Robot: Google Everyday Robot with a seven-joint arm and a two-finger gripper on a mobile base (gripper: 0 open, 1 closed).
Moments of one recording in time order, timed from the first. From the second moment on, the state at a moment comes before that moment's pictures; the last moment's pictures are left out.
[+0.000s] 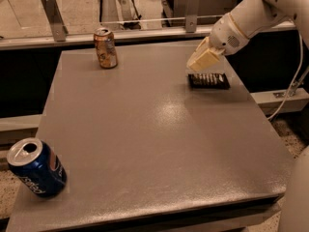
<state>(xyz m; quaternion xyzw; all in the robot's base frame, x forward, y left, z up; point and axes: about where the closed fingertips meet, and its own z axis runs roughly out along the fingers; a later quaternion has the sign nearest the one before) 0.635 -0.135 0.893 -0.61 0.72 0.20 0.27</state>
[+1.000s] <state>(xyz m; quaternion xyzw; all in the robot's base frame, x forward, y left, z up) 0.622 -0.154 0.869 -0.61 0.73 0.18 0.26</state>
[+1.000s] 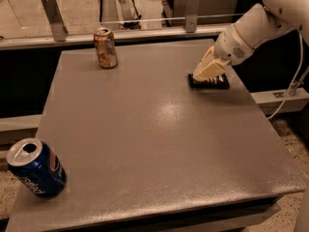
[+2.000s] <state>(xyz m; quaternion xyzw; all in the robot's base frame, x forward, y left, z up) 0.635 -0.165 0.839 -0.61 0.73 0.18 0.25</state>
